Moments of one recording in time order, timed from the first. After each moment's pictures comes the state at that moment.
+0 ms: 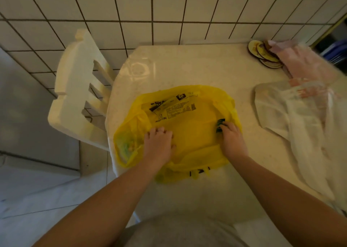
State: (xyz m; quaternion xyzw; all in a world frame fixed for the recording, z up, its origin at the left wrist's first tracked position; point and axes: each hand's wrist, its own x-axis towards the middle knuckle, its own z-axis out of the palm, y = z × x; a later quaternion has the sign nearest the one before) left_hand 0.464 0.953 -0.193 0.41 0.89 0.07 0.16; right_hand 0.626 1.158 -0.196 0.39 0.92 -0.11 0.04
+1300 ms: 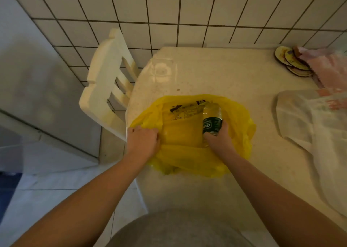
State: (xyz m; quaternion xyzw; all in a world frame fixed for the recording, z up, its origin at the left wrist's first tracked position) left_hand 0.437 0.886 -0.179 0.34 0.94 -0.03 0.09; right_hand 0.576 1.097 -0.172 0.51 0.72 -0.48 0.00
